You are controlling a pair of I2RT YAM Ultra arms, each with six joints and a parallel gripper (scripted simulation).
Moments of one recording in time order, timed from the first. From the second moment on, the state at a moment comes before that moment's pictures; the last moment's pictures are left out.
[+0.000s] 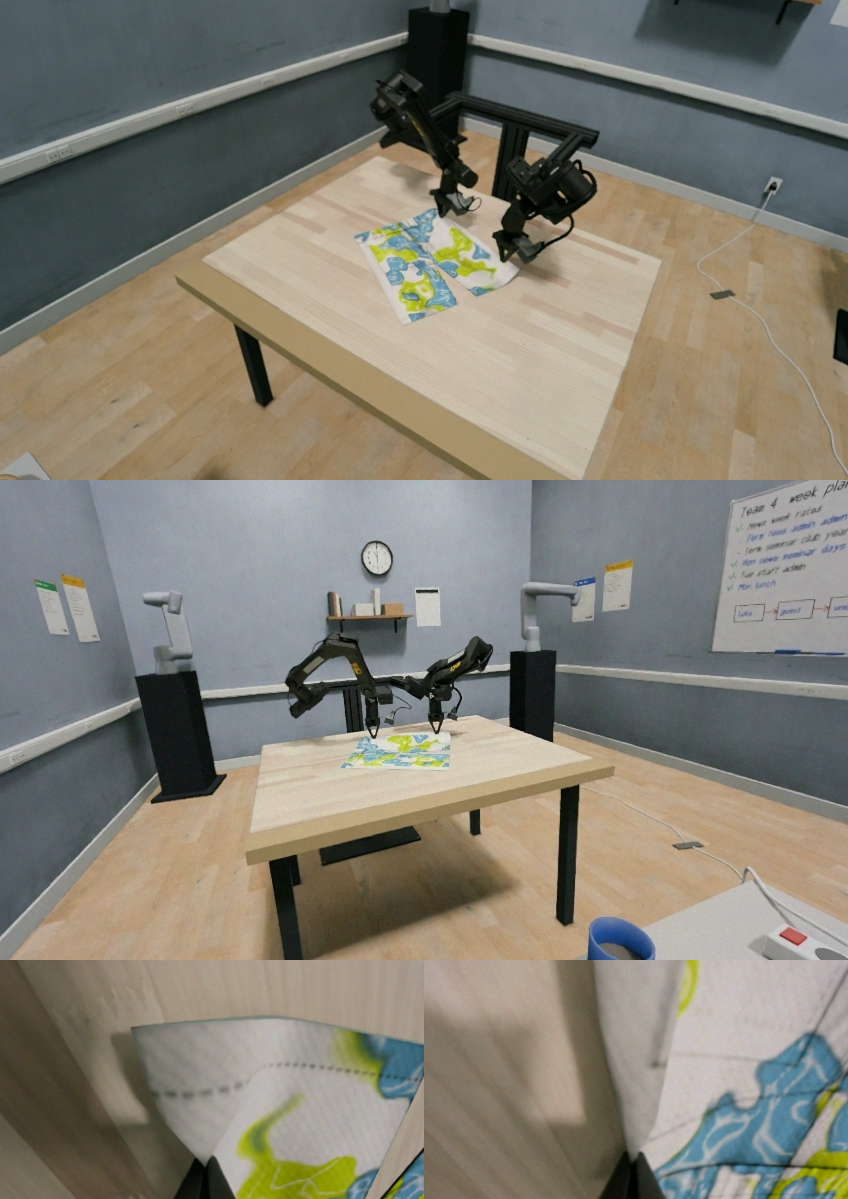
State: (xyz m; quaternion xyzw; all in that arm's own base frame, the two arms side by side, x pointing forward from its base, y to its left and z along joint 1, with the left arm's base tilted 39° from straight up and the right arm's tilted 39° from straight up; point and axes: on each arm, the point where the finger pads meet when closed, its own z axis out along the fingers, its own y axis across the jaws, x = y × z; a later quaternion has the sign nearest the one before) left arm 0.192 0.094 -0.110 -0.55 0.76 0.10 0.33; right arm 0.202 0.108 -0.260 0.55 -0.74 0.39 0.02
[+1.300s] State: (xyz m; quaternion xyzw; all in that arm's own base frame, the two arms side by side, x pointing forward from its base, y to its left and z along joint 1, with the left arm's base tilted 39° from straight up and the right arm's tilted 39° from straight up) left arm 0.192 0.103 -0.127 -0.55 0.76 0.12 0.32; right arm 0.216 0.091 -0.272 0.54 -0.76 0.37 0.02
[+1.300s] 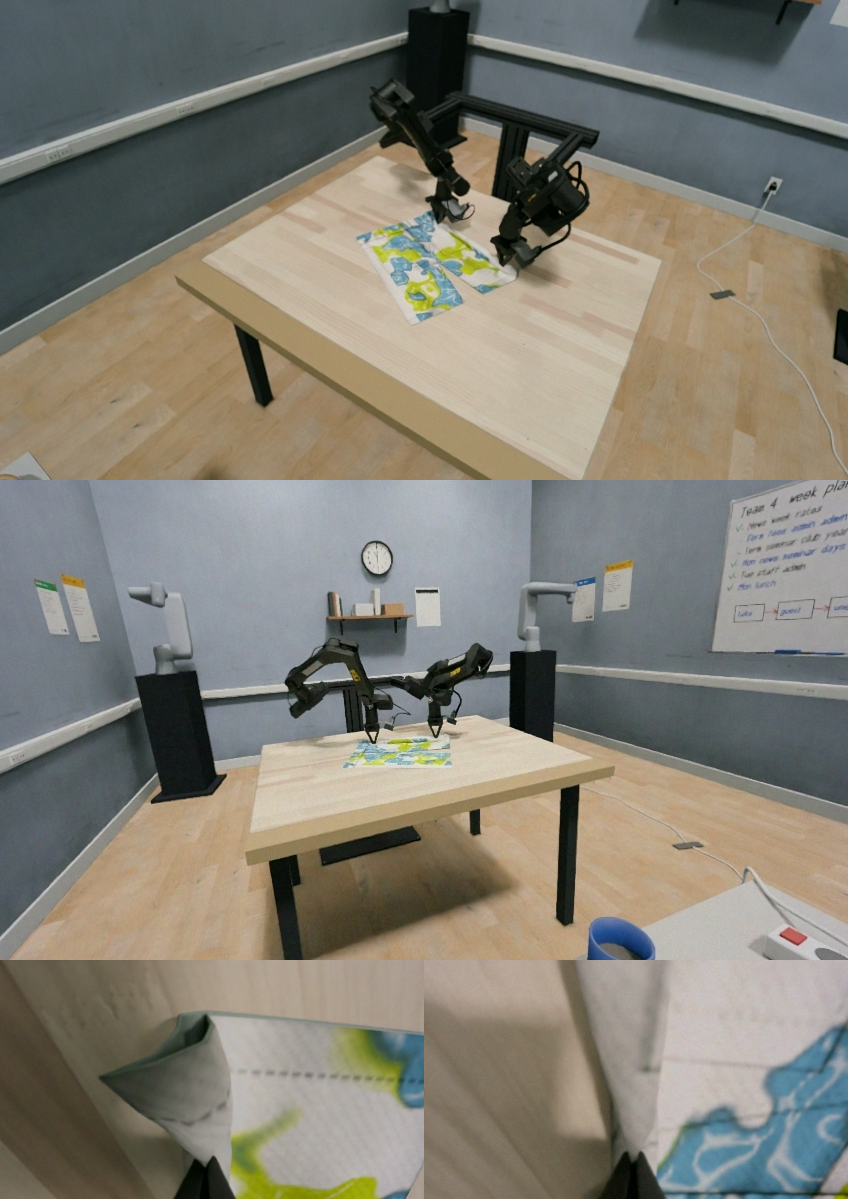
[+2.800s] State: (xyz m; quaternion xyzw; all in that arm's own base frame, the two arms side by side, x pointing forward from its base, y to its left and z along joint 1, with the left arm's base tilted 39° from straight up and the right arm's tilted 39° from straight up) left arm 0.252 0.031 -0.074 -0.54 0.77 0.14 0.30; right arm 0.243 0.104 -0.199 0.52 -0.78 0.34 0.04
